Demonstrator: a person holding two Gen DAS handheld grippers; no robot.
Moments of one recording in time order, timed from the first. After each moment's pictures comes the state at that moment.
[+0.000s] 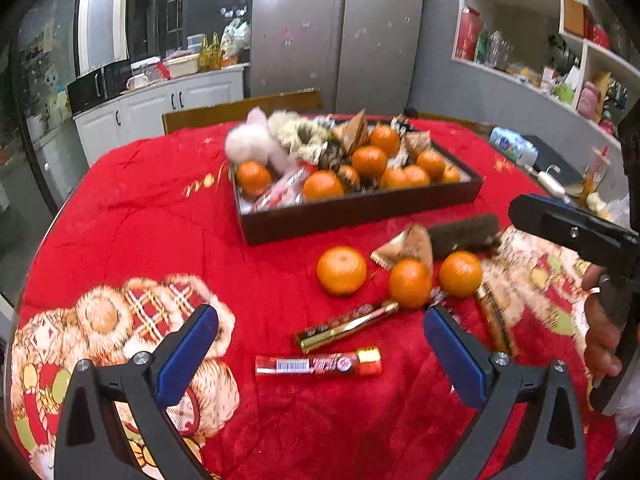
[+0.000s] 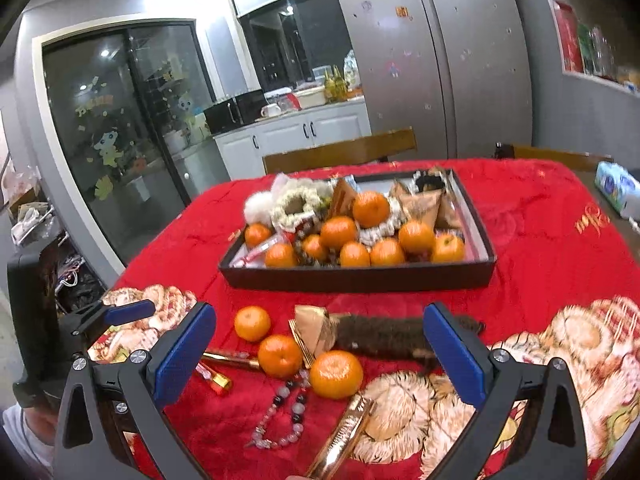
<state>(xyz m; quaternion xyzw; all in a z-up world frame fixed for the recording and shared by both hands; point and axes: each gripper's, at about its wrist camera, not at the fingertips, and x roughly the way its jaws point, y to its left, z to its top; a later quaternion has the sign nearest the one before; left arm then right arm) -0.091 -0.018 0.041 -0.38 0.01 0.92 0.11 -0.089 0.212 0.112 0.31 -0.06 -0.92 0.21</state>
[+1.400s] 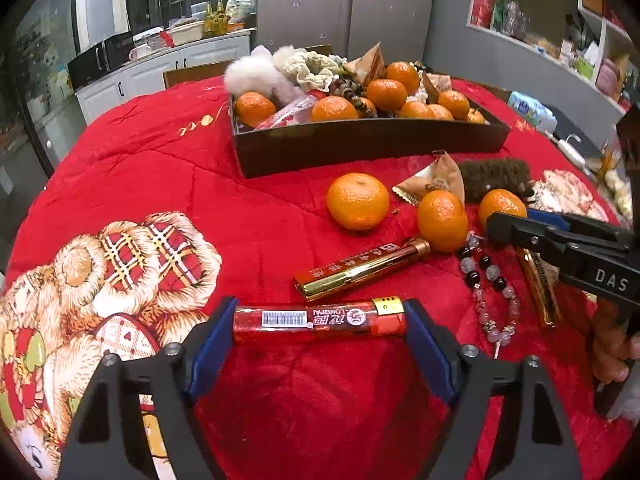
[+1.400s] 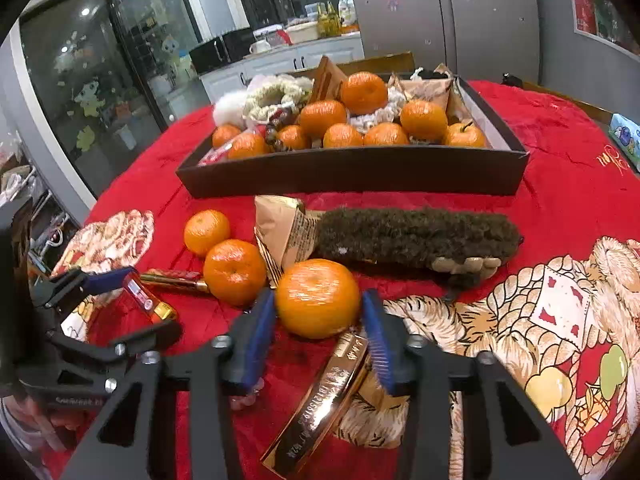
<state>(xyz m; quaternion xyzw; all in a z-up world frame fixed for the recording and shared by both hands) -0.103 -0.038 0.004 -0.43 0.02 0.90 0.10 -0.101 0.203 0.039 0.41 -0.03 -0.89 0.20</state>
